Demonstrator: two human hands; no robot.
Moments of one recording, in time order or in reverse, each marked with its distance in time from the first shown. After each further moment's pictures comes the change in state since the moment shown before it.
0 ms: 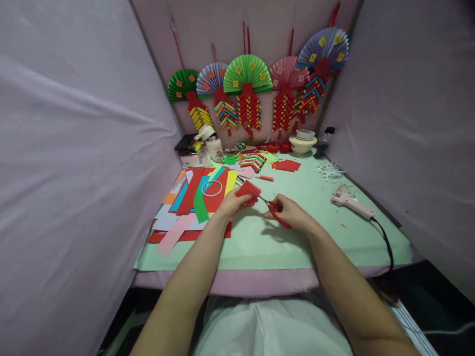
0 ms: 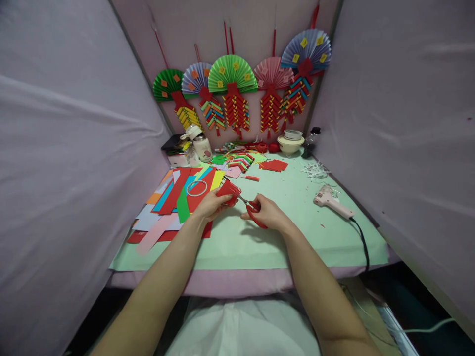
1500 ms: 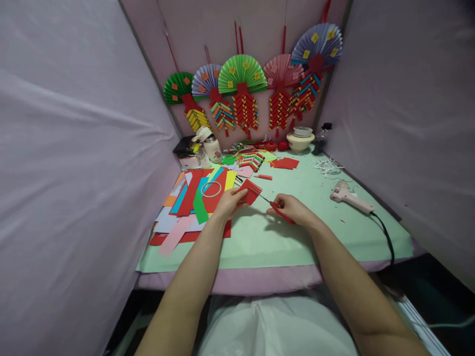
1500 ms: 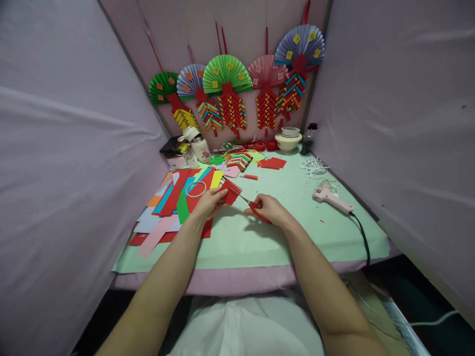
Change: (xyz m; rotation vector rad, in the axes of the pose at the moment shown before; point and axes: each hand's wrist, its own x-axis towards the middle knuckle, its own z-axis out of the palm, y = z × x) left_hand 0.004 0.001 -0.004 0.063 0.107 -0.047; right_hand 0.002 0.011 -0.005 0.053 -0.040 0.021
